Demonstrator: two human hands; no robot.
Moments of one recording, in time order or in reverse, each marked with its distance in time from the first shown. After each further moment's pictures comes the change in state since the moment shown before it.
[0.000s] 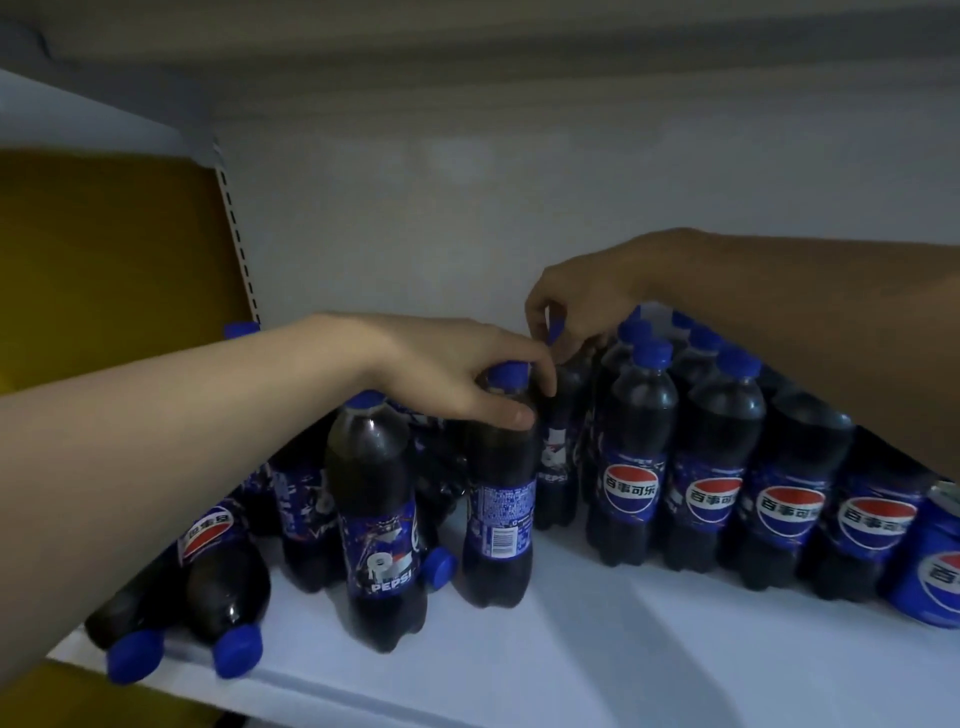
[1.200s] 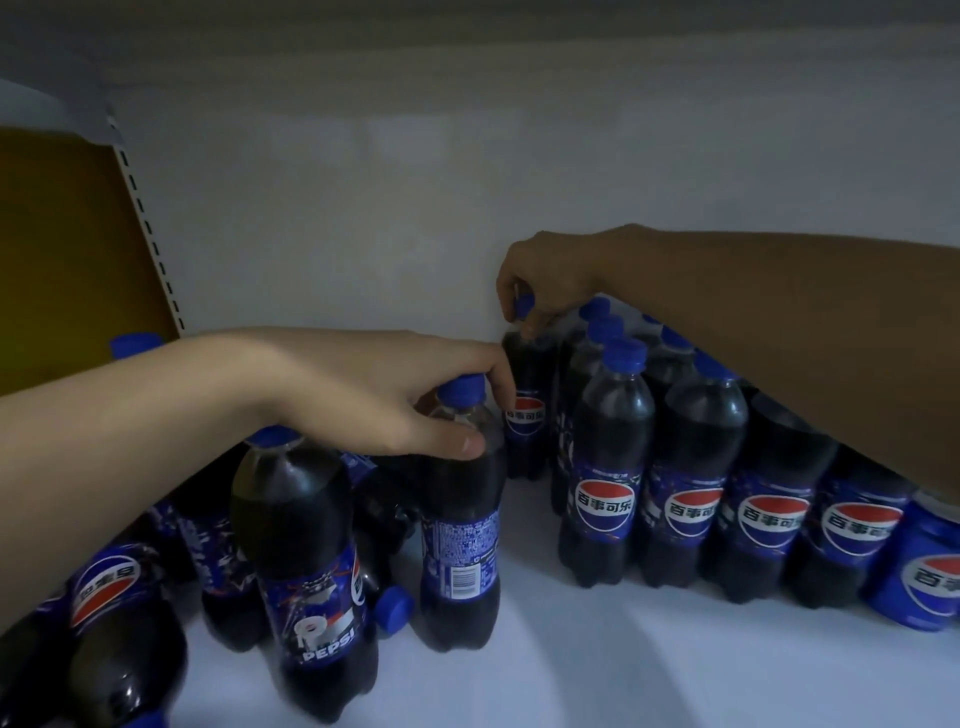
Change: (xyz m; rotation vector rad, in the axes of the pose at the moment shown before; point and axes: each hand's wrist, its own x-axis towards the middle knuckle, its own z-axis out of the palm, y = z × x) left_hand 0.004 -0.017 0.006 -0.103 0.005 0.072; right_hand 0.067 0.058 -0.002 -0.160 0.201 -0.032
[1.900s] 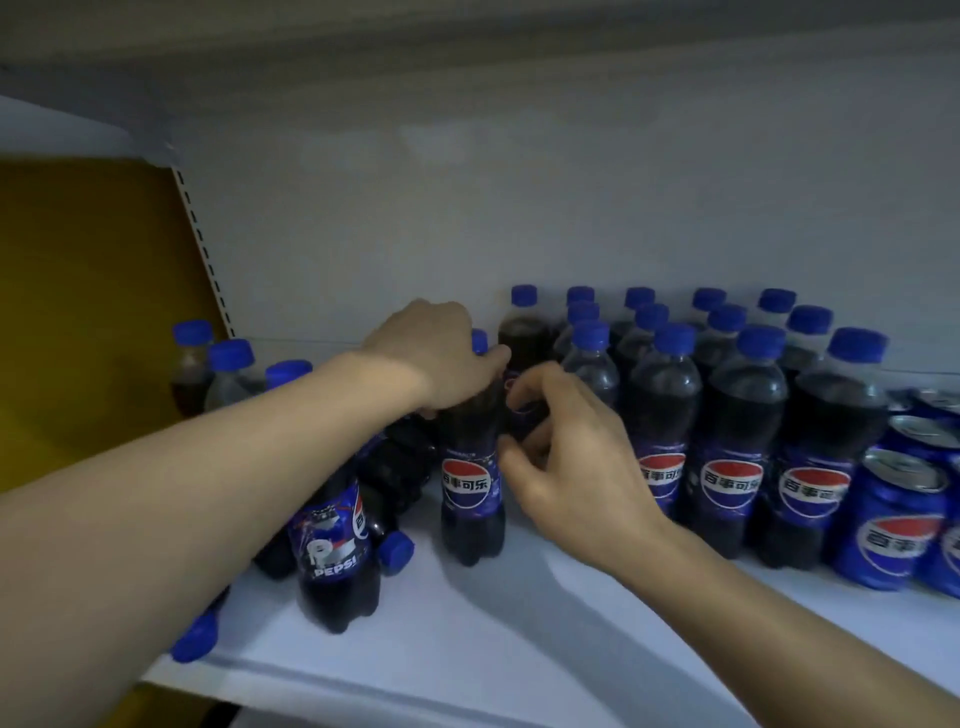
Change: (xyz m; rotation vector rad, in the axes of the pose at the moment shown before) left_hand 0.046 0.041 0.032 0.266 0.431 -0.608; right_hand -0.184 -0.128 0.126 0.752 0.806 0.047
